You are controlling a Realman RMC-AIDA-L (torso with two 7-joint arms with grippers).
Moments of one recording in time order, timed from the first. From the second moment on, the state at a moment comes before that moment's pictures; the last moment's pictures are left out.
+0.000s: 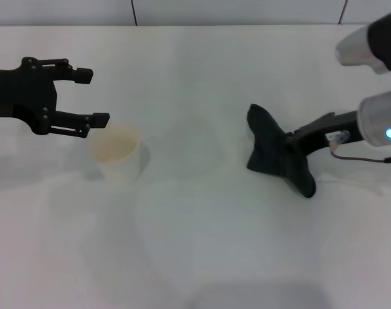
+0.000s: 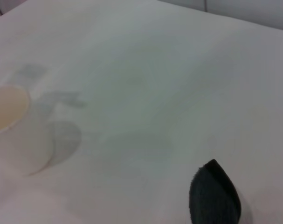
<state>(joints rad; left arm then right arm) -0.55 -1.94 0.82 0.96 2.00 1.67 -1.47 0.42 2.01 -1.54 -1.26 -2.21 -1.08 2.52</state>
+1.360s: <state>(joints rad) -0.50 -1.95 0.82 1.01 1.98 1.69 -1.49 0.28 2.01 -1.31 -1.34 -1.93 -1.36 2.19</state>
